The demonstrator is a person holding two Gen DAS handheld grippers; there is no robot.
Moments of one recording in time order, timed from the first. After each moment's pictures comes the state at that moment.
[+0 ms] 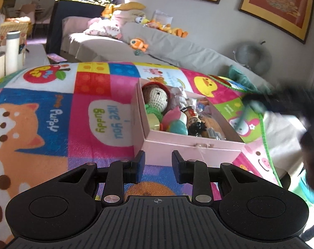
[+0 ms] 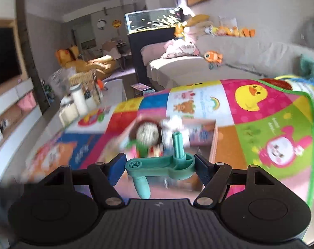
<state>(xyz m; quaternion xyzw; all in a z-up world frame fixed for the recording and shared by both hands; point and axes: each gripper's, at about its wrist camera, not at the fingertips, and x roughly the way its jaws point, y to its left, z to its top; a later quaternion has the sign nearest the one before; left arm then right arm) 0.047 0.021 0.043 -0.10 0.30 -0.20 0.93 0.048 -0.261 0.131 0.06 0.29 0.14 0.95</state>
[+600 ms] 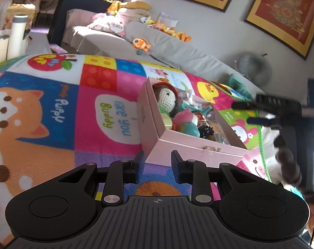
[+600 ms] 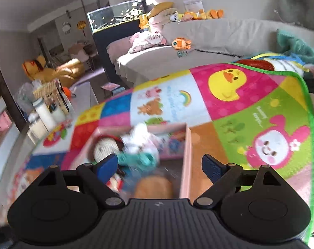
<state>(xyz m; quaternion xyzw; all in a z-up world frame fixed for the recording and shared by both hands) 0.058 0.042 0.029 -0.15 0.30 -0.21 0.92 0.108 -0.285 0.099 0.09 0.32 0.05 0.94</state>
